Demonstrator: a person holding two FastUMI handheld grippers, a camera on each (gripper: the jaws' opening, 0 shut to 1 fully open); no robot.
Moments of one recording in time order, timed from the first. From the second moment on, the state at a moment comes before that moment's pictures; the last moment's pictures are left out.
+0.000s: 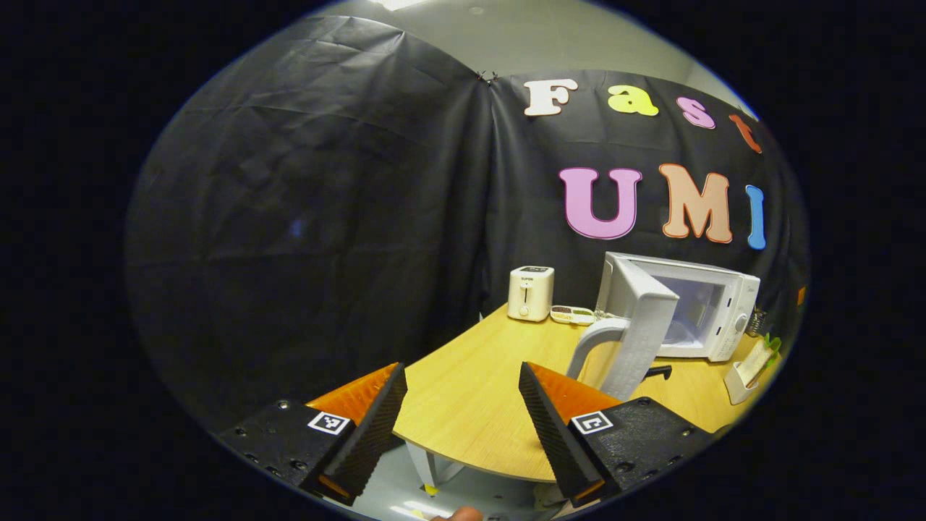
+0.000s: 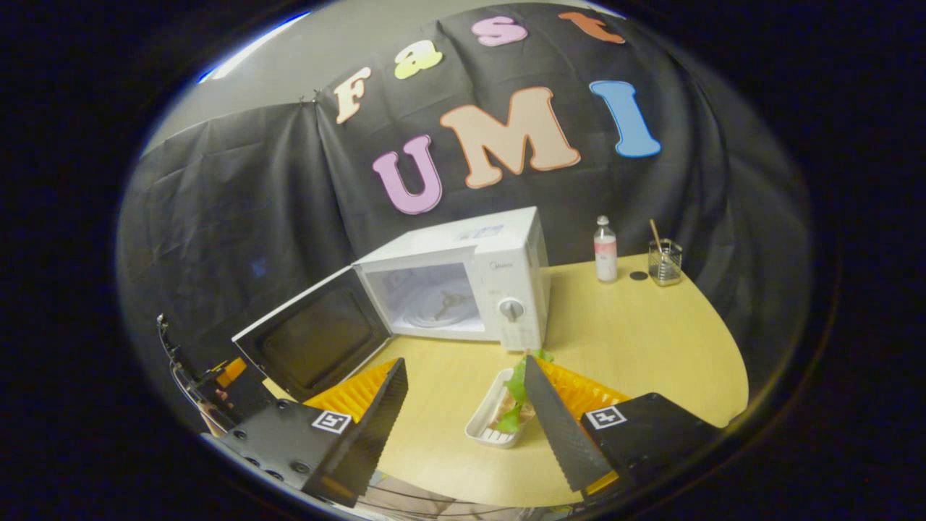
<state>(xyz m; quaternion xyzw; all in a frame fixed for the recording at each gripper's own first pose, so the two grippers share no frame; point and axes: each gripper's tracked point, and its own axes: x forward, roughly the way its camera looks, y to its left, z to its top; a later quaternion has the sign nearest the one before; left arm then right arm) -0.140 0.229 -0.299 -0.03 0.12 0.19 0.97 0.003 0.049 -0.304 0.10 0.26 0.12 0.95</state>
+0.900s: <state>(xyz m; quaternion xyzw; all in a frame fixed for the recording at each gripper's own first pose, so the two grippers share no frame) -0.084 0.182 -0.220 -0.03 0.03 0.17 0.98 0.045 0.026 -0.434 0.16 0.47 0.08 0.87</state>
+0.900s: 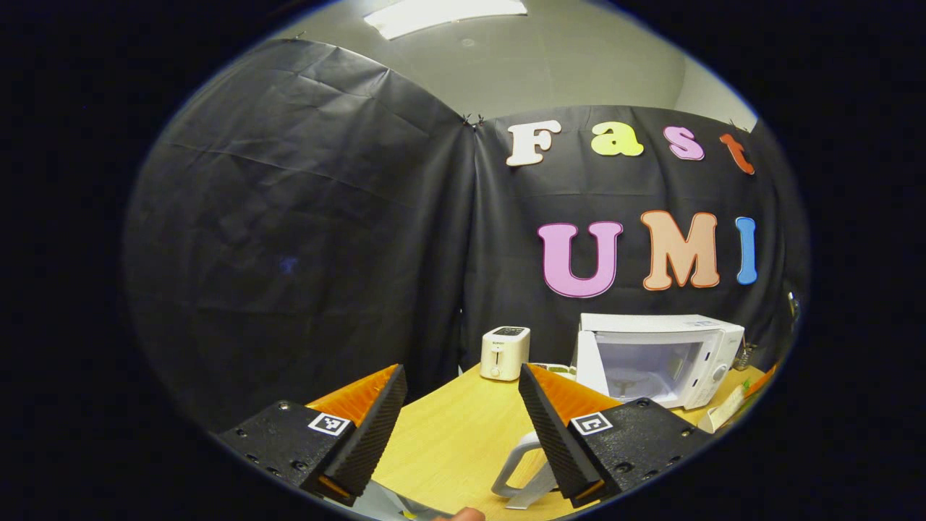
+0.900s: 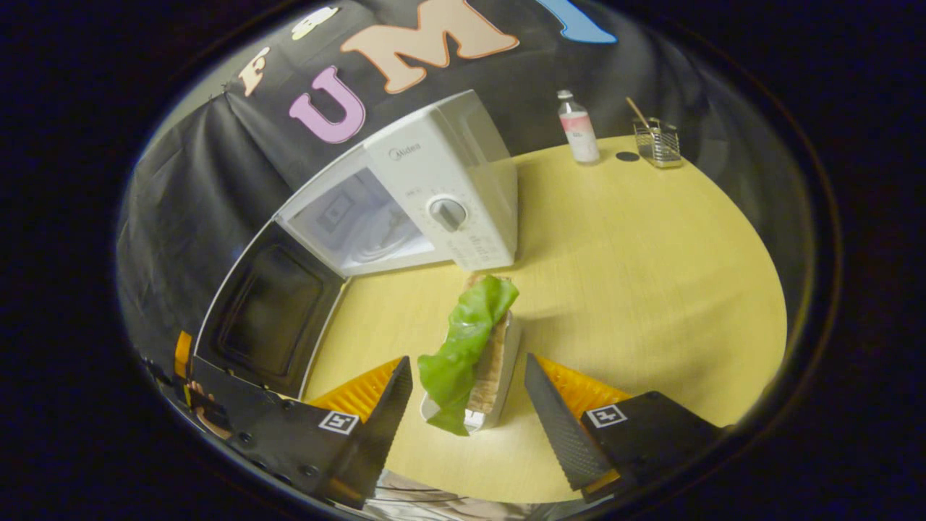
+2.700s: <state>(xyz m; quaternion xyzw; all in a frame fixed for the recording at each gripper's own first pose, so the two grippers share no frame) -0.105 0.226 -0.245 -0.01 0.06 0.23 0.97 0.039 0.159 -0.351 0.31 0.19 0.14 0.92</state>
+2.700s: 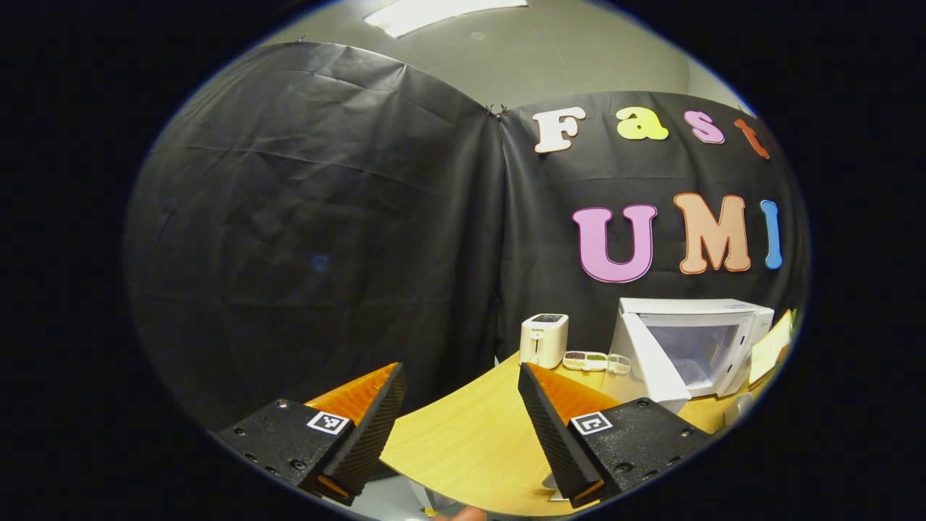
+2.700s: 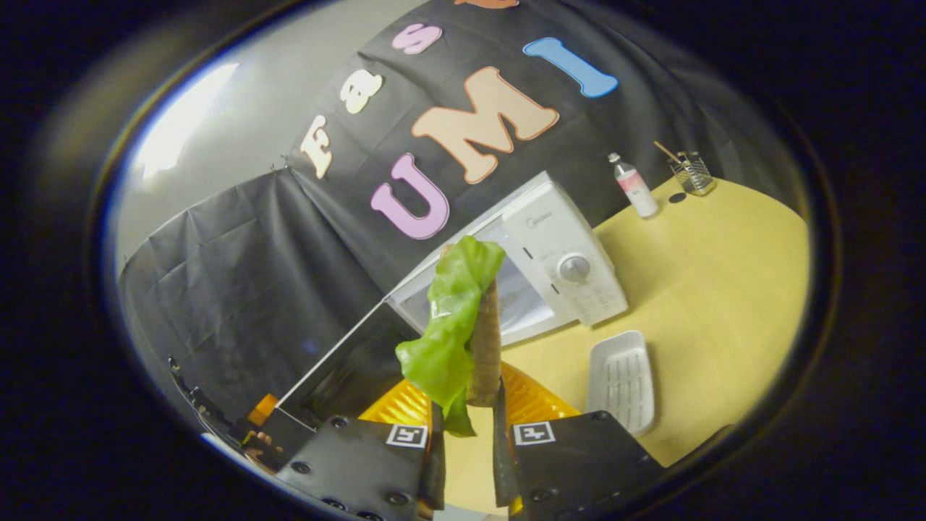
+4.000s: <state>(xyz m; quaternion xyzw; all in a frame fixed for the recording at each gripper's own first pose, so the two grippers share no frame) -0.130 0.264 -0.266 0.00 0.06 0.26 0.96 0.254 0.281 -0.458 0.33 0.19 0.00 0.93</state>
